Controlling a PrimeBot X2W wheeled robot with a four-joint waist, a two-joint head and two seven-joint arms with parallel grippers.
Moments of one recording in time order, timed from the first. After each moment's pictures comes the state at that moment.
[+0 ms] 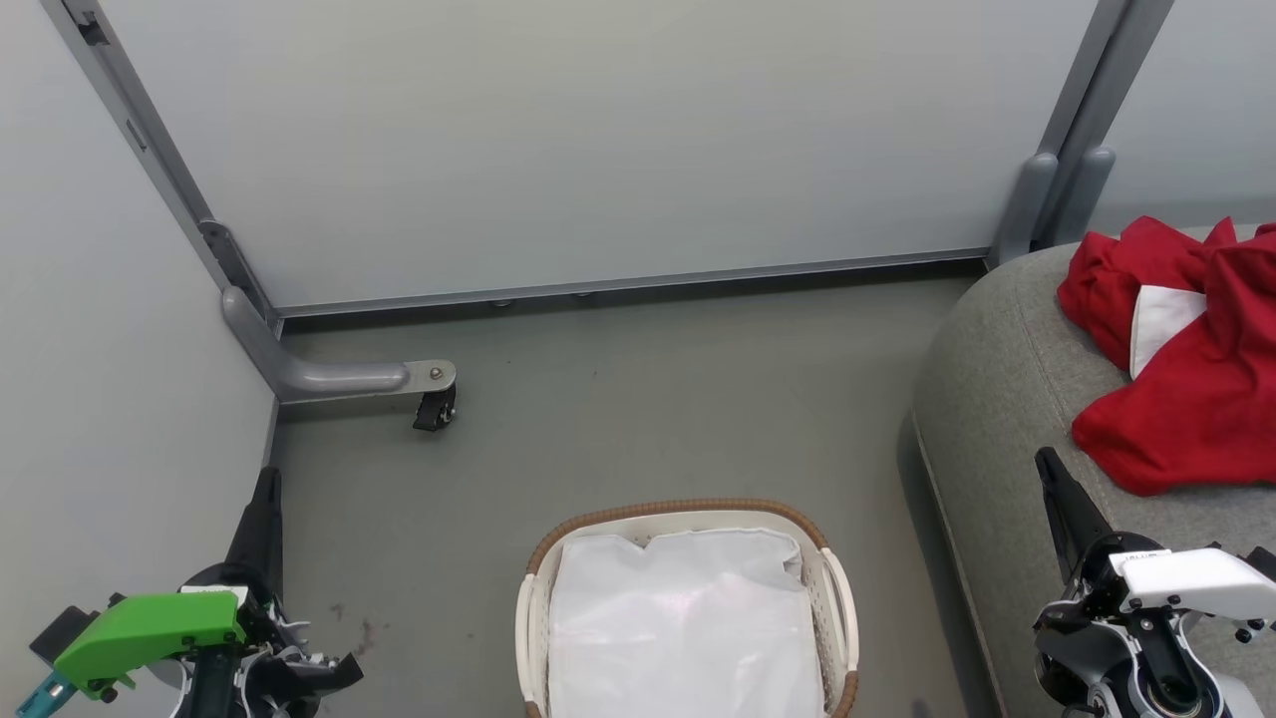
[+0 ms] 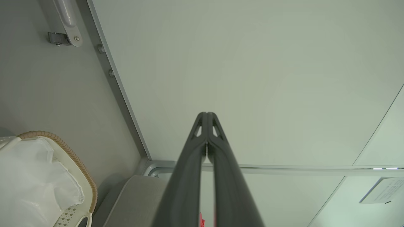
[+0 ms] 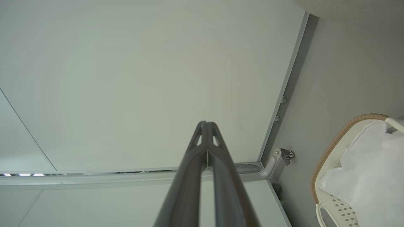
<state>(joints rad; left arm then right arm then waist) -0.10 0.05 0.11 0.25 -1.61 -0.13 0.11 -0.10 -0.05 -0.11 0.25 1.61 0.13 0.11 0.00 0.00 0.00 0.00</state>
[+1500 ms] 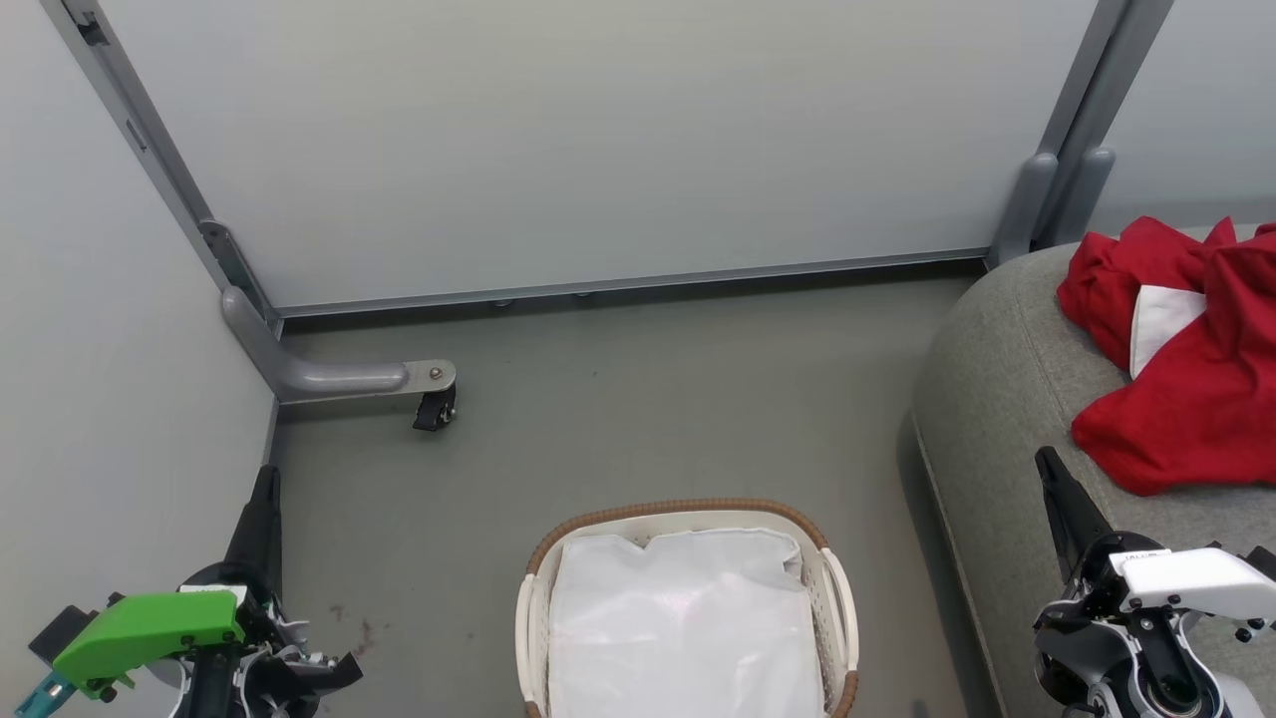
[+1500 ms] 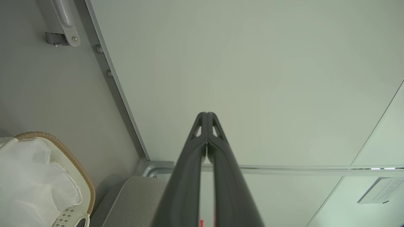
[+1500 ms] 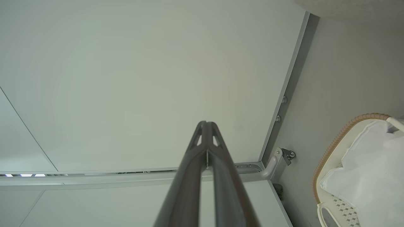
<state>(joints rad) -0.10 0.05 0.11 0.25 -1.61 -0.13 0.11 -0.10 -0.05 -0.11 0.25 1.61 0.13 0.11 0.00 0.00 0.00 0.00</state>
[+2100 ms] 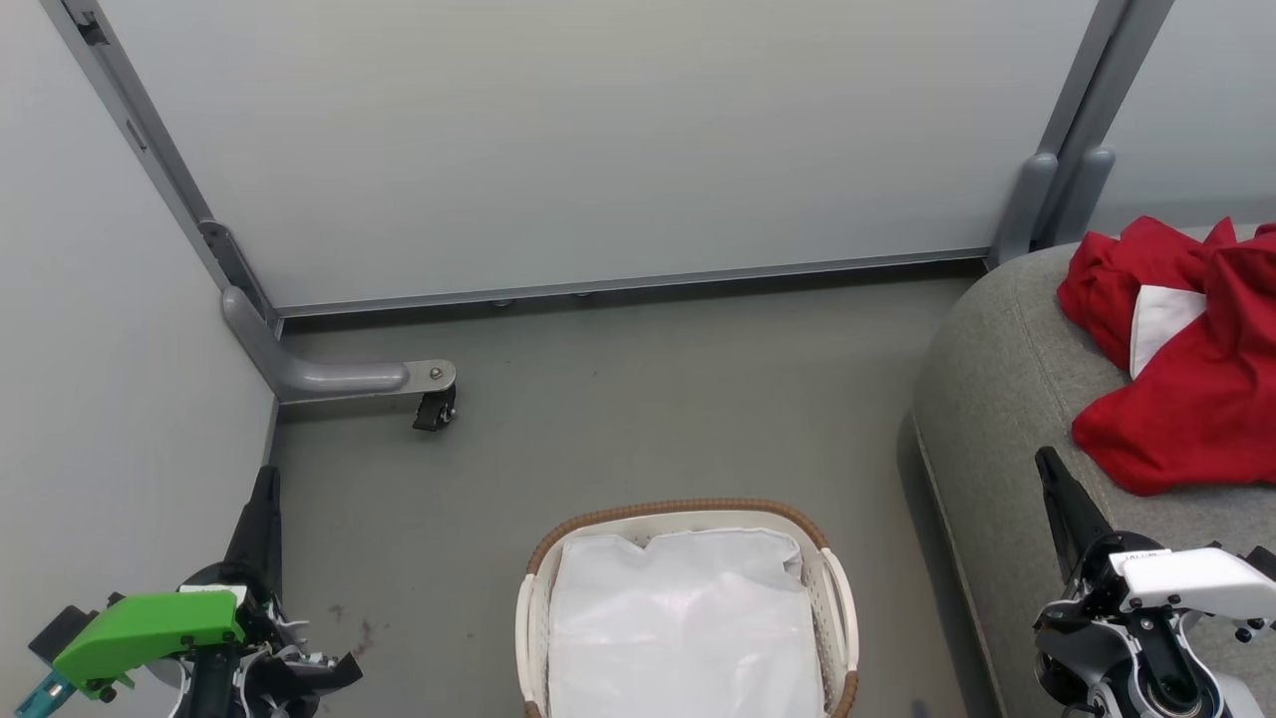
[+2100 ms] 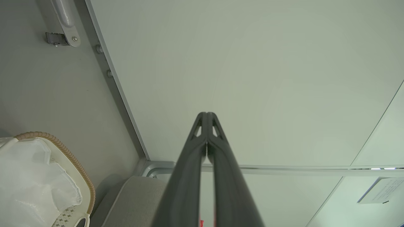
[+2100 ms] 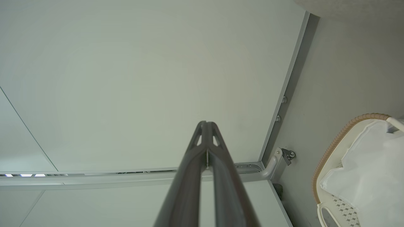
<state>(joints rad) -0.10 0.05 0.11 0.25 -1.61 -0.13 0.11 -0.10 -0.05 -0.11 0.25 1.61 0.13 0.11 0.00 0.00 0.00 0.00</state>
